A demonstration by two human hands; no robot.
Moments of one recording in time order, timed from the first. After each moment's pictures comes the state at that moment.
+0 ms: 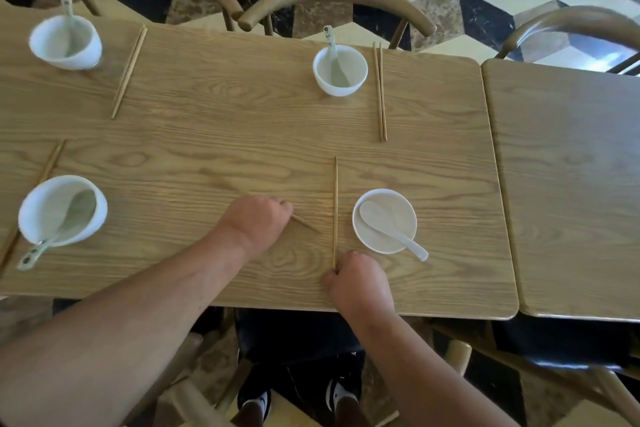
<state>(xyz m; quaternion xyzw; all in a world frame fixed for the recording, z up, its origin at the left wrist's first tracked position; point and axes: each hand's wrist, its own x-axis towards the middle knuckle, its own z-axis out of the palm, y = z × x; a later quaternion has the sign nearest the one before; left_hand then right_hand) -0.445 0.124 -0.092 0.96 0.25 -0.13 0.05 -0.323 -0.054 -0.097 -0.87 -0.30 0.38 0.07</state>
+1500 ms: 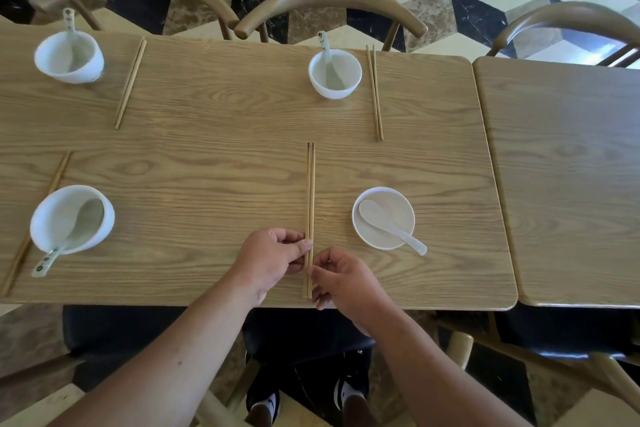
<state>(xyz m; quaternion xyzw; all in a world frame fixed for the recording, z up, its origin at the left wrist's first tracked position) -0.451 0.061 -0.082 0.45 0.58 0.05 0.68 -0.335 -0.058 -0.091 -0.66 -0.12 0.62 0.40</state>
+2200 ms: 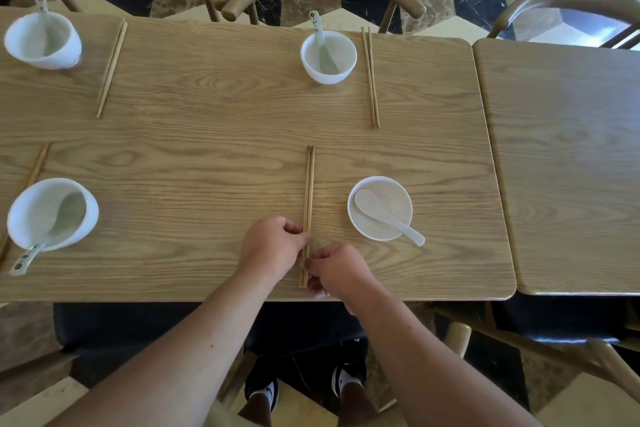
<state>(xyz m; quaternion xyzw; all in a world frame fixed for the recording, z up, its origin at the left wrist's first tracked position) -0.429 0.060 -0.110 0.59 0.63 -0.04 0.50 -0.333 -0.038 -0.110 -0.75 -0.07 0.60 0.28</state>
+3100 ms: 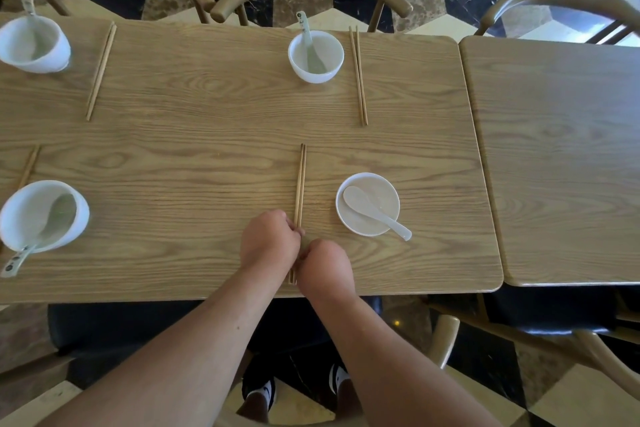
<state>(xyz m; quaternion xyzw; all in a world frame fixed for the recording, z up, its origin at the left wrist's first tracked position) -0.406 0.055 -0.105 0.70 0.63 -0.11 0.32 -0.350 -0.032 -0.095 -0.85 -0.25 0.45 0.08</state>
